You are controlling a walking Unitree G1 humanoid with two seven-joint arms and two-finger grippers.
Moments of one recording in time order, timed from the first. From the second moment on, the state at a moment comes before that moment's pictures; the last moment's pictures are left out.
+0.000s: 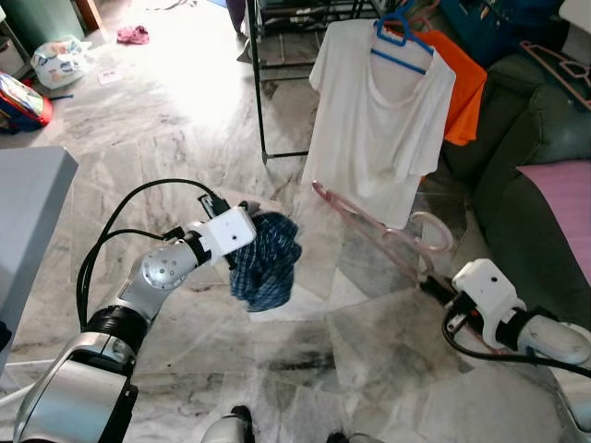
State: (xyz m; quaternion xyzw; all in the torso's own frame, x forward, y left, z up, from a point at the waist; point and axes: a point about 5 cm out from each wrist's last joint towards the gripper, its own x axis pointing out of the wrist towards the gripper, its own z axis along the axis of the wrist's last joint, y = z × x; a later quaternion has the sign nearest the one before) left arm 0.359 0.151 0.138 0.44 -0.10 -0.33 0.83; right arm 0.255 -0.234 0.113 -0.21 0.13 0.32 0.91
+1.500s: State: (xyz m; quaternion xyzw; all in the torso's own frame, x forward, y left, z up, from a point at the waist) left arm 0.334 0.100 0.202 0.38 -0.36 -0.40 0.75; right arm 0.256 -0.227 0.054 -0.11 0.24 0.31 0.91
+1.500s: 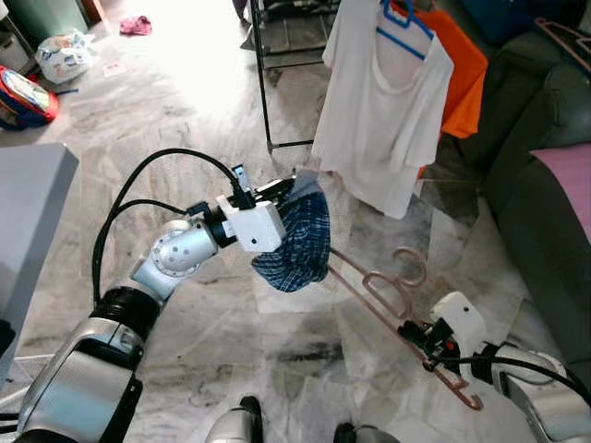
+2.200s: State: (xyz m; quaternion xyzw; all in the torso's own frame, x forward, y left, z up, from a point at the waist) left arm 0.306 0.086 0.132 0.37 -0.25 -0.48 0.76; right arm 0.314 -0.216 0.087 0.12 0.14 0.14 0.97
